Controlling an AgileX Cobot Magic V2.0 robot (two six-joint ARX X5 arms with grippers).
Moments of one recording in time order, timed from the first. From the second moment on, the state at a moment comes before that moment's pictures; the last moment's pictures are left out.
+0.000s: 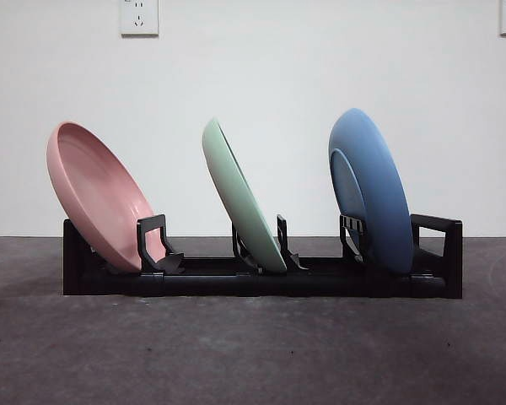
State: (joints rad) left arm 0.02 0.05 0.35 0.00 0.22 -0.83; right arm -0.02 0.09 0.39 -0.14 -0.28 0.46
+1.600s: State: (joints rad) left arm 0.02 0.76 1.07 -1.13 0.29 -0.07; right arm 0.09 0.84 1.06 -1.10 -0.36 -0.05
